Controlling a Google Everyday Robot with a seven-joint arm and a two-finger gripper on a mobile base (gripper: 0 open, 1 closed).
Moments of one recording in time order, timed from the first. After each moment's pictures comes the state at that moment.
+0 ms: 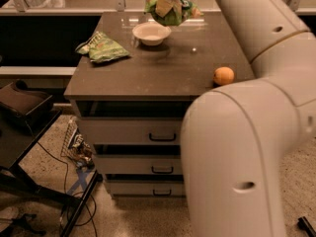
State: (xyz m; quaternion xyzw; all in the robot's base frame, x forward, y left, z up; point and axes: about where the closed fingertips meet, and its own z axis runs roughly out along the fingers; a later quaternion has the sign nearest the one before) arm 0.811 -0.045 0.979 -0.51 0.79 -0.06 0.35
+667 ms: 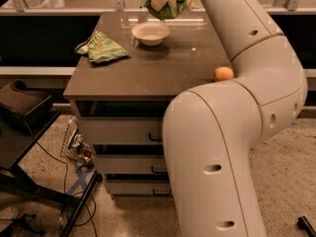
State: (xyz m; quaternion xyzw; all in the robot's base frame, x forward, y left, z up) arm 0.842 -0.028 0.988 -0.51 0.77 -0.08 0.37
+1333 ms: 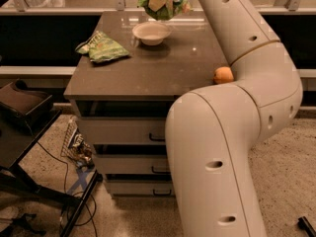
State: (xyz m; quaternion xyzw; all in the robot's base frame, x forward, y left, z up) arm 0.857 -0.020 0.982 -0.51 0.76 -0.06 0.40
